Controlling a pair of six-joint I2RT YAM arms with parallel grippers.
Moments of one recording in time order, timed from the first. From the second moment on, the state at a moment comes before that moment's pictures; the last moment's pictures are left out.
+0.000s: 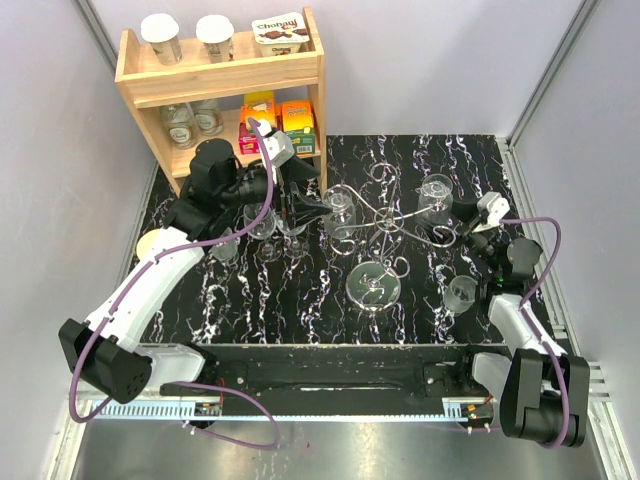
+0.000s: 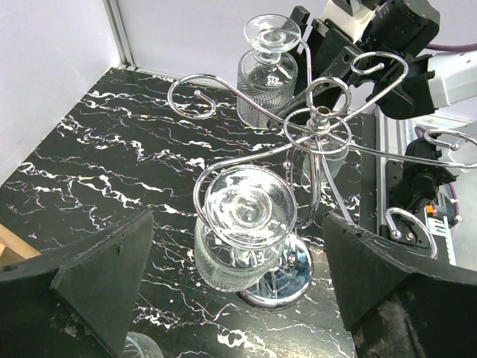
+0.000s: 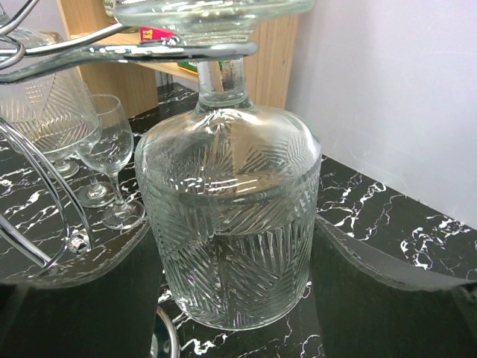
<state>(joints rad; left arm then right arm) -0.46 1.26 1.28 -0.11 0.86 0.03 -0.15 1.03 0.36 1.04 -0.91 0.22</state>
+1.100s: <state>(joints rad) -0.46 1.26 1.28 -0.11 0.86 0.02 -0.15 1.01 0.38 0.99 -0.94 0.19</state>
